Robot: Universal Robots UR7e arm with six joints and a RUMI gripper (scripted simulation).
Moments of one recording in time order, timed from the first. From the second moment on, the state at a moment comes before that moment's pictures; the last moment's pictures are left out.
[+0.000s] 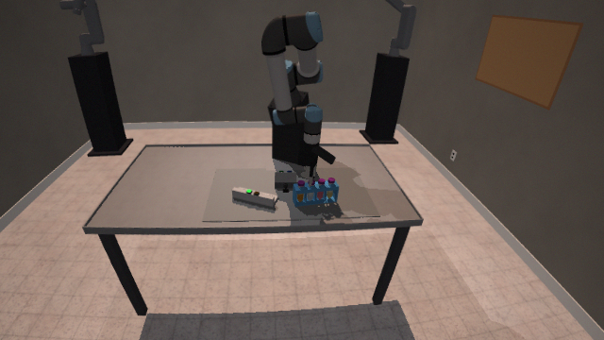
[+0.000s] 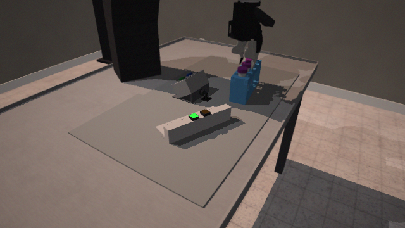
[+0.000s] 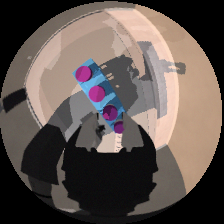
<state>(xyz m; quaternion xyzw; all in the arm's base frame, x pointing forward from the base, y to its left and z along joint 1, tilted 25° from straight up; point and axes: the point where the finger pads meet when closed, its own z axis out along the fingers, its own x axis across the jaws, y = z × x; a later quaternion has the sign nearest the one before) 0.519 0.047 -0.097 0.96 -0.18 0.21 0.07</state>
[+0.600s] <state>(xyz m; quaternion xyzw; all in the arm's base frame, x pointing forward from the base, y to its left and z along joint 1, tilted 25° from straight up) 0.519 0.047 -0.097 0.94 0.26 0.15 0.16</state>
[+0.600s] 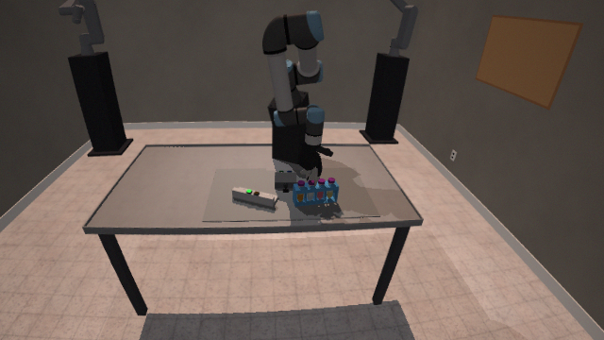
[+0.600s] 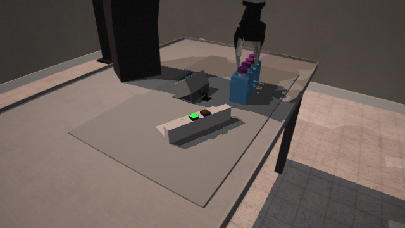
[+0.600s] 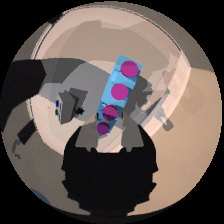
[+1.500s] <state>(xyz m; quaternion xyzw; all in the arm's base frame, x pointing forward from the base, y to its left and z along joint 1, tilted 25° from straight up) 0.519 0.047 -0.097 0.95 0.23 0.16 0.15</state>
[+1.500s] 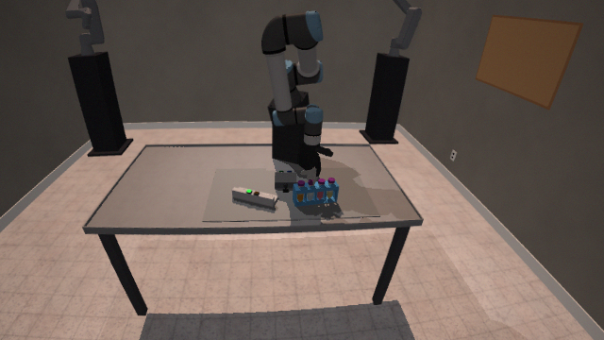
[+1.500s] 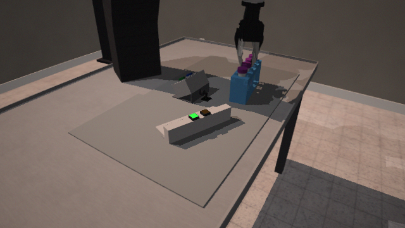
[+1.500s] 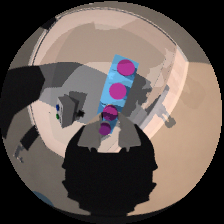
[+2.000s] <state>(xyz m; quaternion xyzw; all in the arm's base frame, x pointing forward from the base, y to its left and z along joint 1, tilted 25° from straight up) 0.519 0.047 -0.097 0.97 -0.09 0.20 0.09</state>
